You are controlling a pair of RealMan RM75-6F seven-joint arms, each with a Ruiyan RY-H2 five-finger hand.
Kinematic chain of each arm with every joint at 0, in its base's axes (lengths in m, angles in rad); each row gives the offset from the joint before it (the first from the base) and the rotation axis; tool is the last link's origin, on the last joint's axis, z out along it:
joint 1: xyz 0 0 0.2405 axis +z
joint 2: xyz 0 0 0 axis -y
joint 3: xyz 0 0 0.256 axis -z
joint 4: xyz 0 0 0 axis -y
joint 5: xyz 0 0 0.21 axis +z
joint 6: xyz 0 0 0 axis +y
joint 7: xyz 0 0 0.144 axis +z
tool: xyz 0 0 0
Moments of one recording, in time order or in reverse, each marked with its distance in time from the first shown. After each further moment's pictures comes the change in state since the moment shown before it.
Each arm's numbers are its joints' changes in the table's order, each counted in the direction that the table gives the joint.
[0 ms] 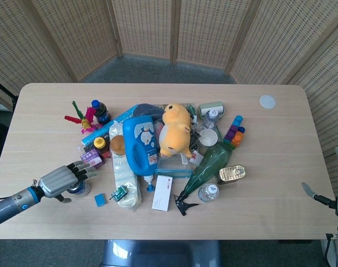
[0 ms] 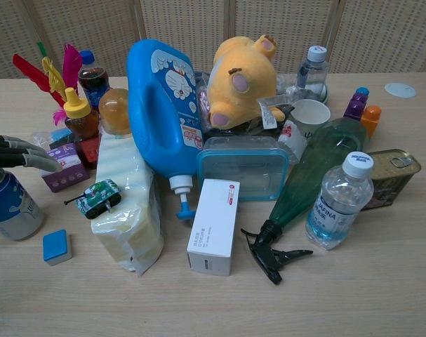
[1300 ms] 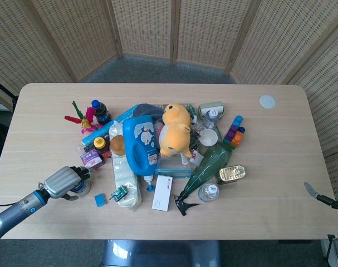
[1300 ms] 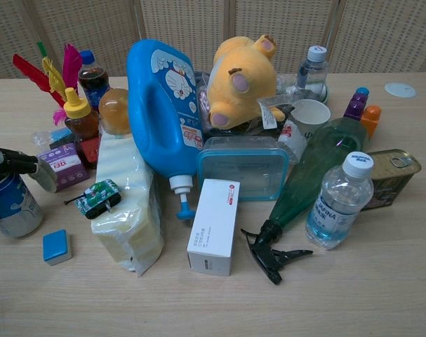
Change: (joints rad) left arm 0.075 0.169 0.008 -0.152 -0.116 0.096 0.043; right arm -0.005 -0.008 -0.006 -0.003 0.014 -0.011 0.038
